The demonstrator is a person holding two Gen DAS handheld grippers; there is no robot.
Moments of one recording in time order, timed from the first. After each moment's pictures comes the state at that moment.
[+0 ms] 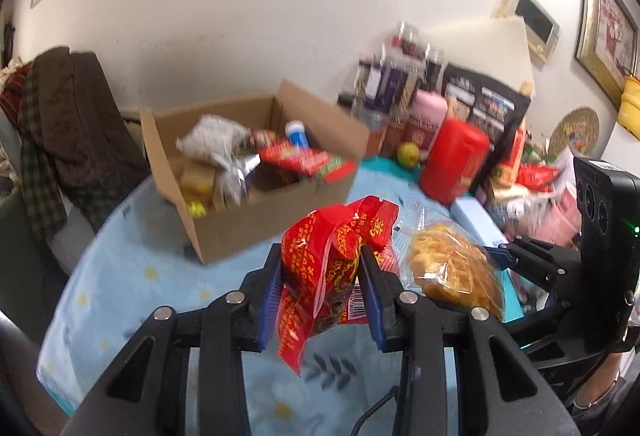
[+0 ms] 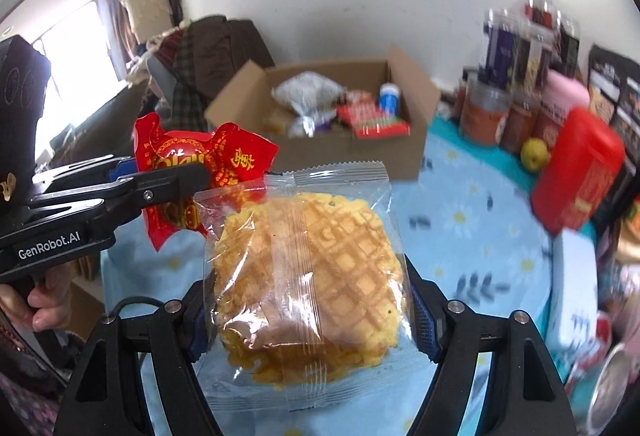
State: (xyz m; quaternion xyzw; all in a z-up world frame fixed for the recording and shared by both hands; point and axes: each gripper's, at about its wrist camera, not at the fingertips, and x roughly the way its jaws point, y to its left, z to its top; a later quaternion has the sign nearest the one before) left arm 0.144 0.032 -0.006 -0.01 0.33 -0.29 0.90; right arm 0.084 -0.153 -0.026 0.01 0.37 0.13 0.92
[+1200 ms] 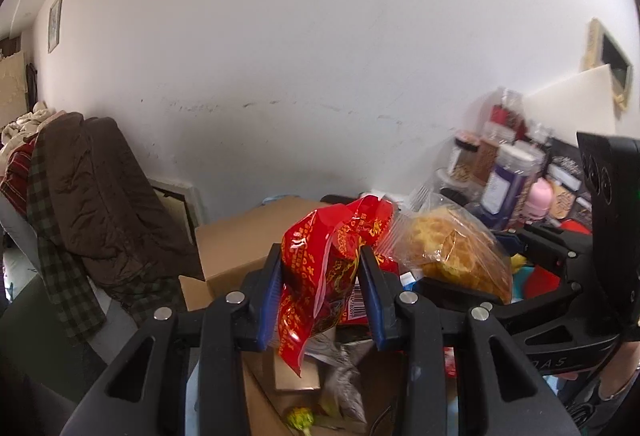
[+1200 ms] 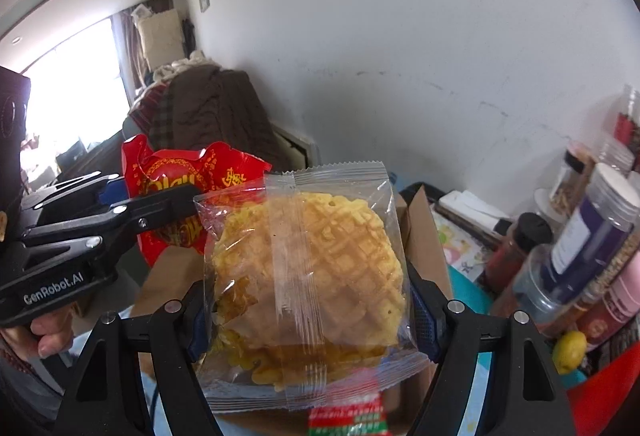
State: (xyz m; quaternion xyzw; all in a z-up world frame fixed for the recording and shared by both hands) left arm 0.359 0.024 0.035 0.03 0.28 -0.21 0.94; right arm 0.320 -0.139 0.028 -0.01 0.32 0.16 0.93
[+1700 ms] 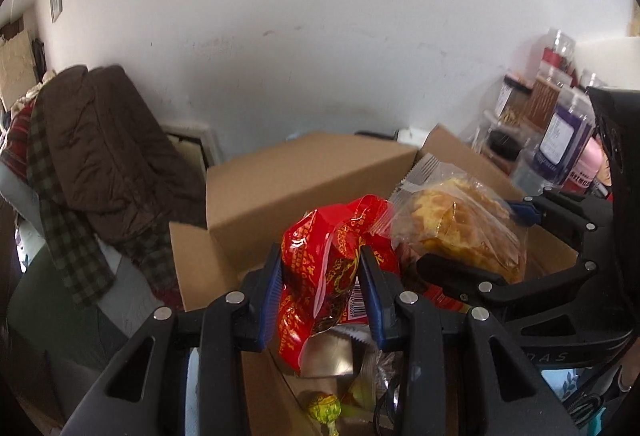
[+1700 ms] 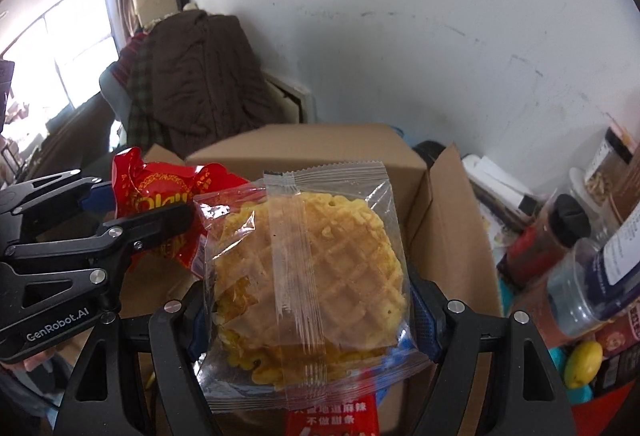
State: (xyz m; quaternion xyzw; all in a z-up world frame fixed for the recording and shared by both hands) left arm 0.397 0.018 -0.020 0.06 0.38 -0.16 0.91; right arm 0.368 -0.125 -0.020 -0.04 0.39 0.16 0.90
